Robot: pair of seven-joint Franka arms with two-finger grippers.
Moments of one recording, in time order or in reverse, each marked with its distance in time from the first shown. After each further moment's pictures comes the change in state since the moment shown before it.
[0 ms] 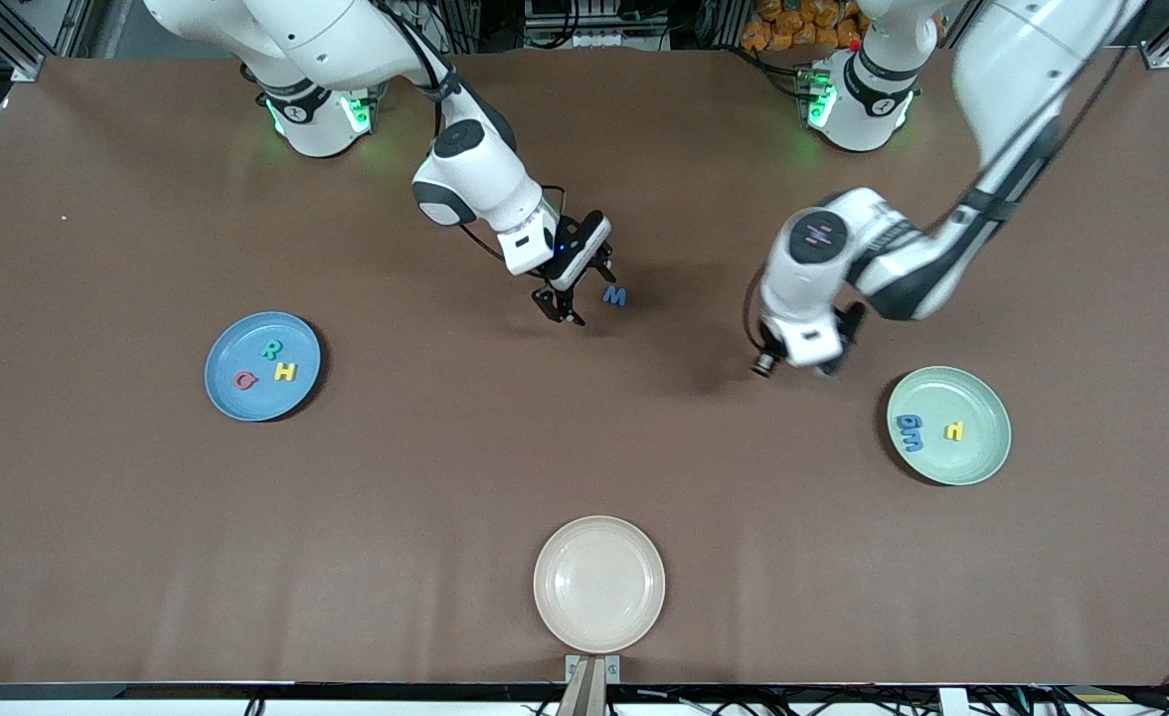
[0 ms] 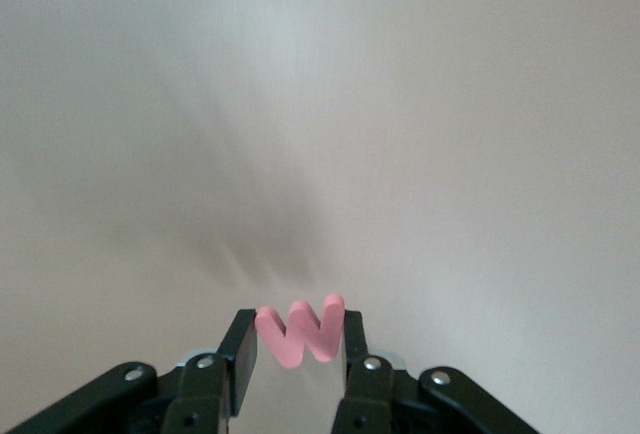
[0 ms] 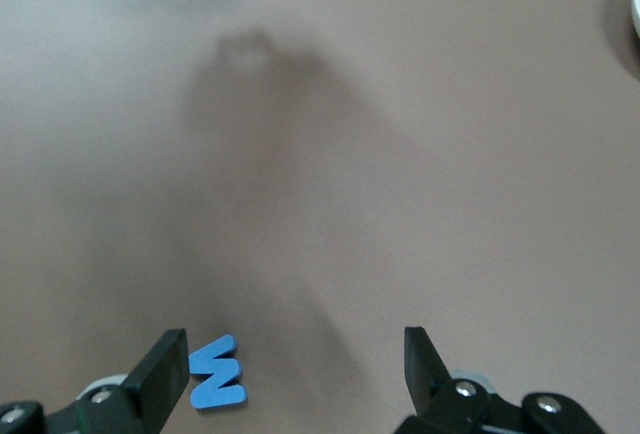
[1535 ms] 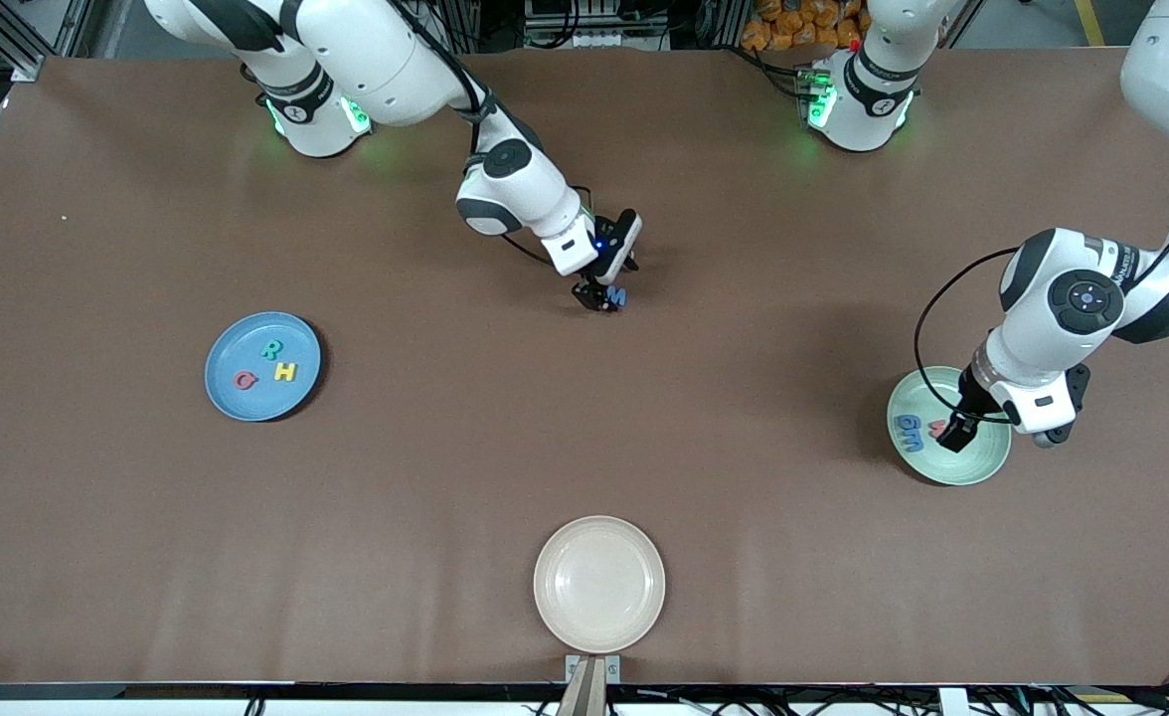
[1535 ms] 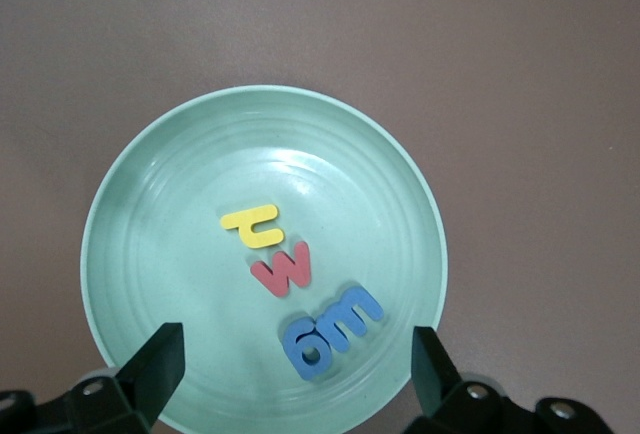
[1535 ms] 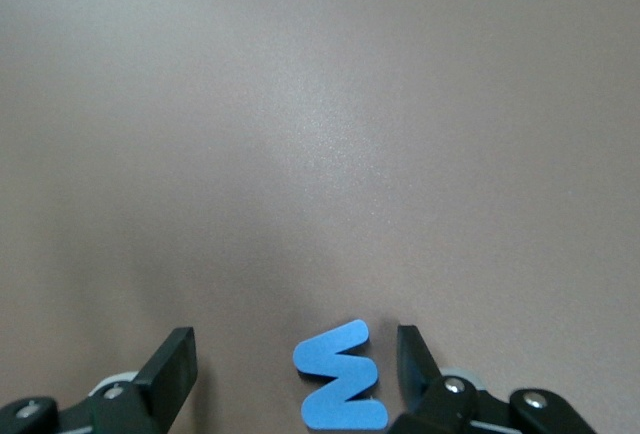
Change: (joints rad) left arm 0.344 0.033 0.010 0.110 0.000 -0.001 0.448; right arm 0.096 0.212 -0.001 0.124 -0.043 0.000 -0.012
